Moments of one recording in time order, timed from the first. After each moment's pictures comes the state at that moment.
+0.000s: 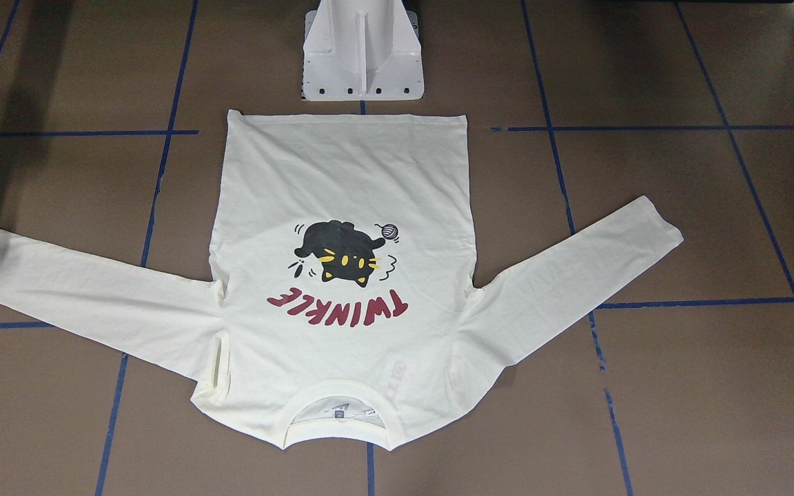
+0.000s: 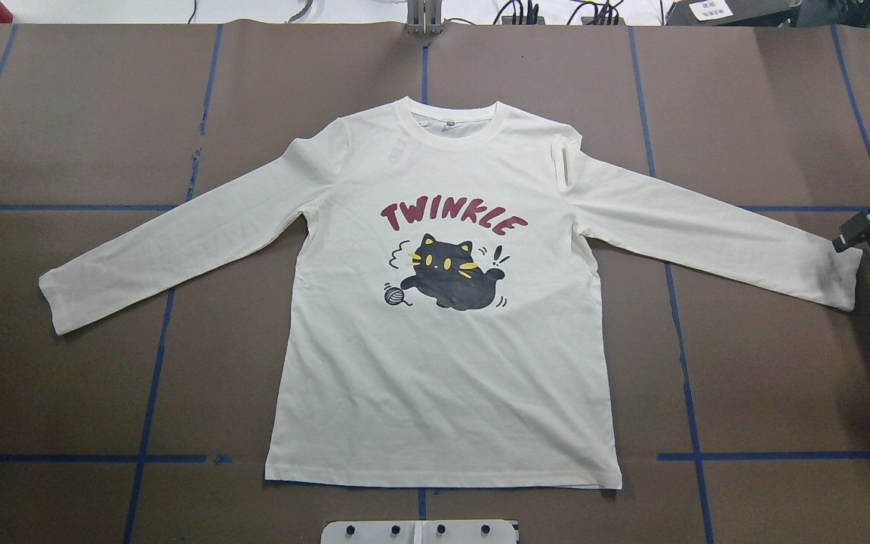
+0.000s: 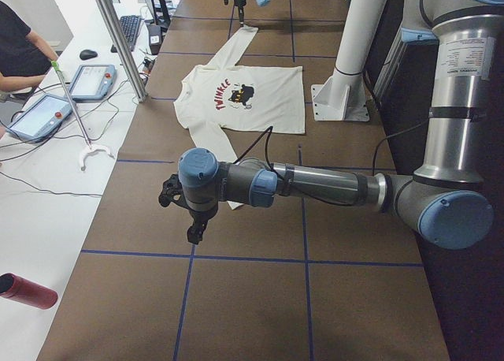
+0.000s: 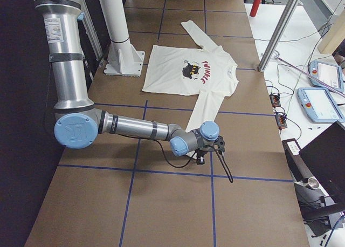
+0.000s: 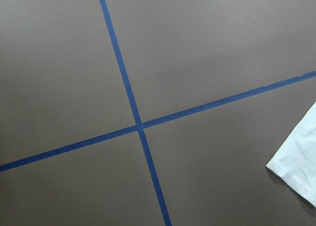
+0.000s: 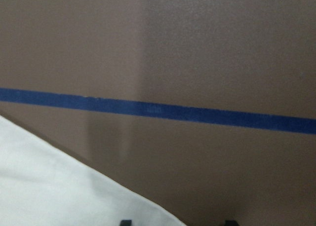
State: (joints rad) left arm -1.58 -1.60 -1.66 -1.62 -2.42 0.18; right arm 1.21 -1.47 1.26 -1.04 2.38 0.39
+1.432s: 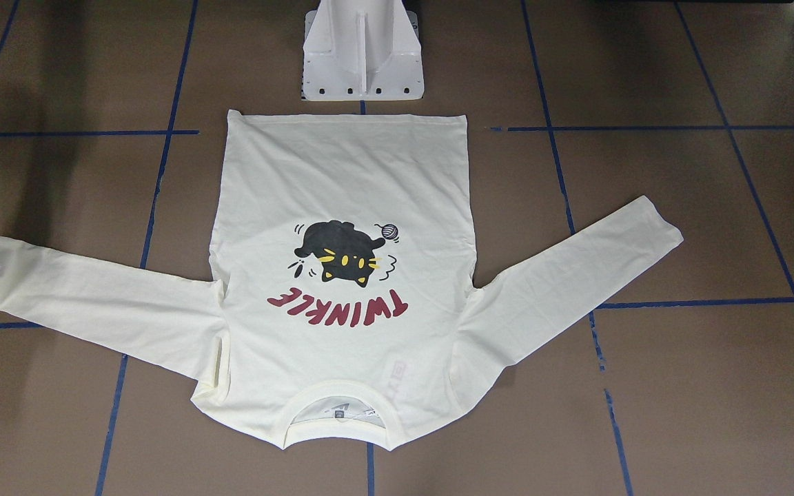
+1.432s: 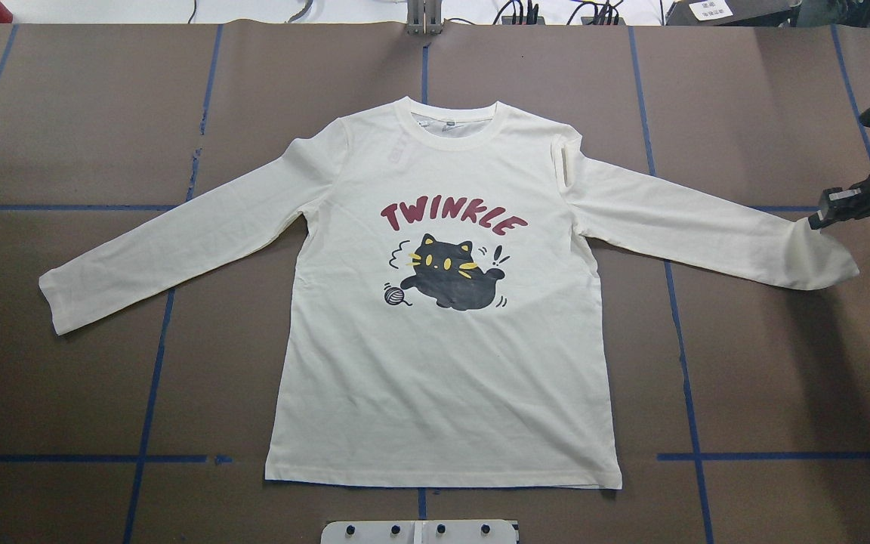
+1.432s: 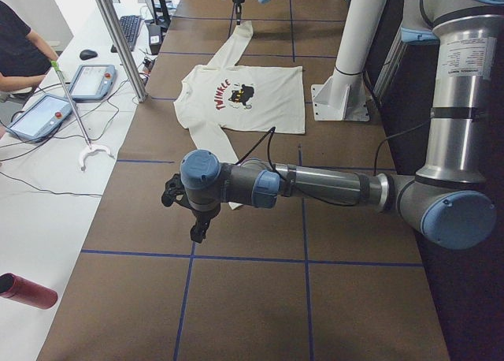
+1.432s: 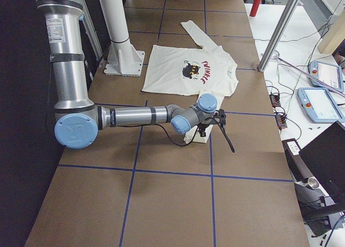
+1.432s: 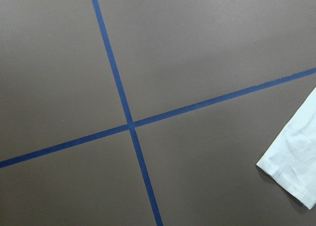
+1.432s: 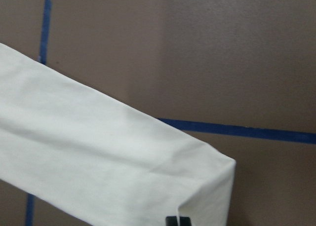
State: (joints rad) left arm -1.58 -1.58 -1.66 -1.62 -2.46 0.18; right arm 1.14 -1.48 1.56 -1.05 2.40 0.67
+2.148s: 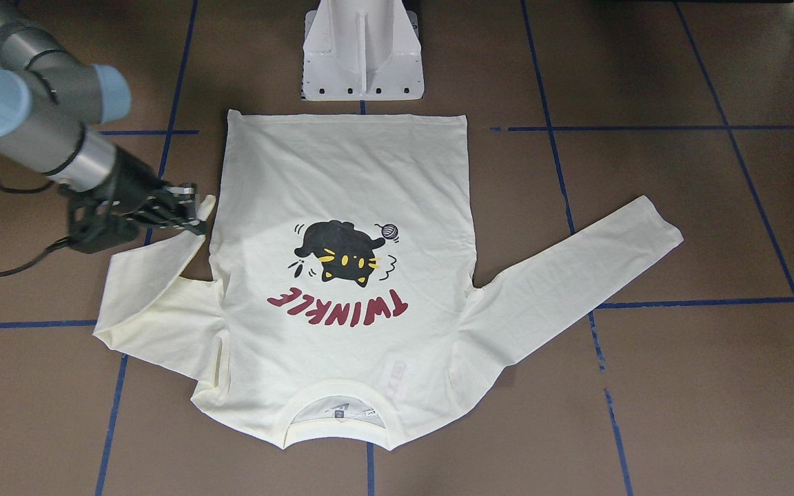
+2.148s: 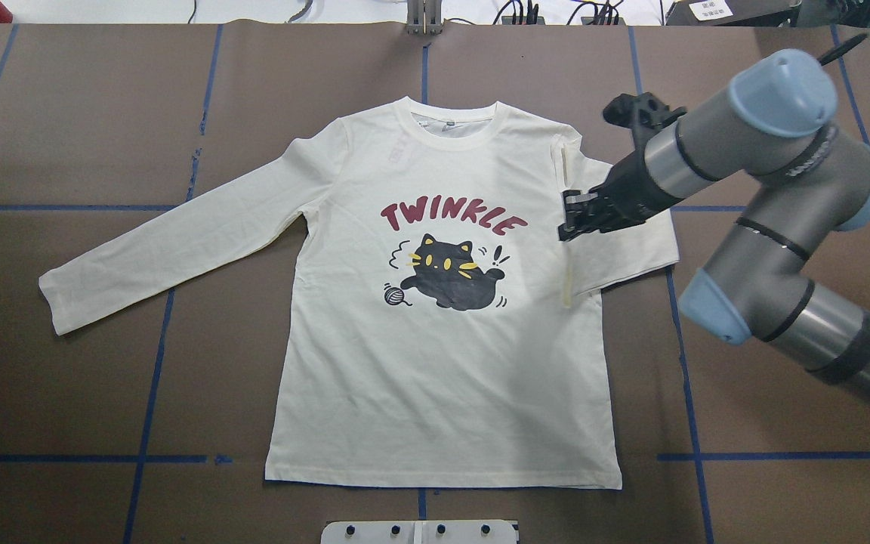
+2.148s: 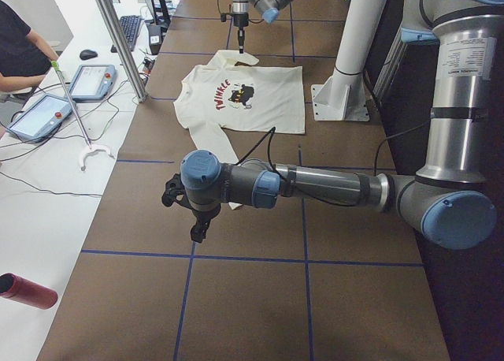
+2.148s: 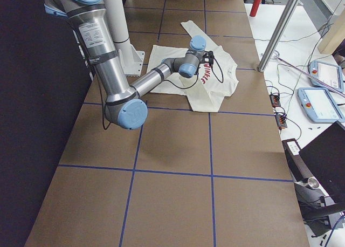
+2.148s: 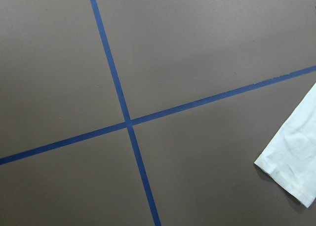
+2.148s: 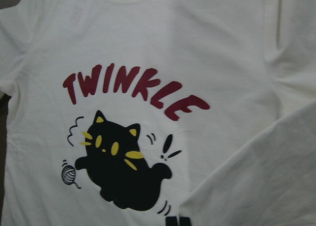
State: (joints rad) left arm -1.58 -1.58 -1.66 -1.62 -2.46 0.18; right arm 0.75 -1.14 1.72 -1.06 2.24 1.18
